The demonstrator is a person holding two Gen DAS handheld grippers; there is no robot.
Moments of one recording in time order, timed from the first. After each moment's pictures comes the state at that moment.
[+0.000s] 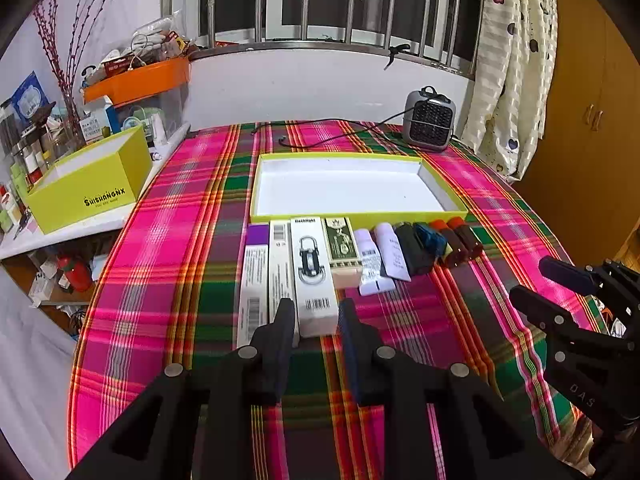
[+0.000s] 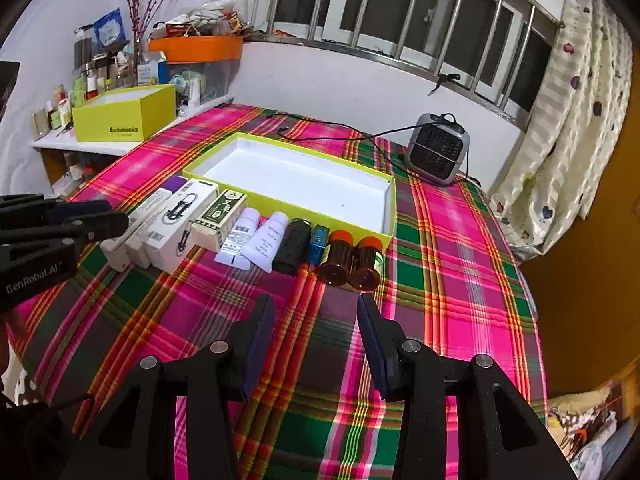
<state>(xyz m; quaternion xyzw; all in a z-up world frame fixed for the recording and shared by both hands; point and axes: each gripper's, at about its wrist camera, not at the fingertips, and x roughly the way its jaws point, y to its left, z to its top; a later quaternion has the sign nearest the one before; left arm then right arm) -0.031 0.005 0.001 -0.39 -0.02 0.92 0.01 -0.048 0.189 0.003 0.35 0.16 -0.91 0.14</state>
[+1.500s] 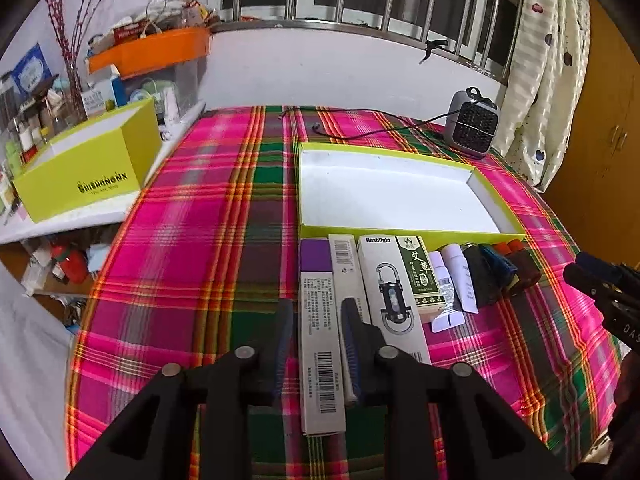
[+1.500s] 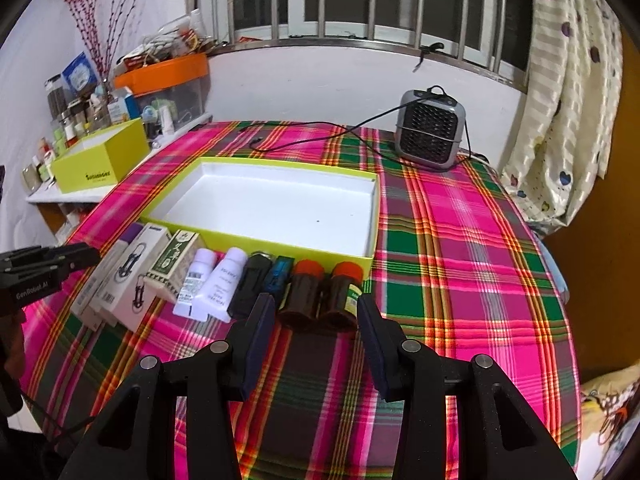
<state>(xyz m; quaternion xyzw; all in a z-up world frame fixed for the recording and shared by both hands) -0.091 -0.051 -0.030 -0.42 -0.05 0.91 0.00 -0.122 0.226 -0.006 0.37 0.07 -0.92 0.15</state>
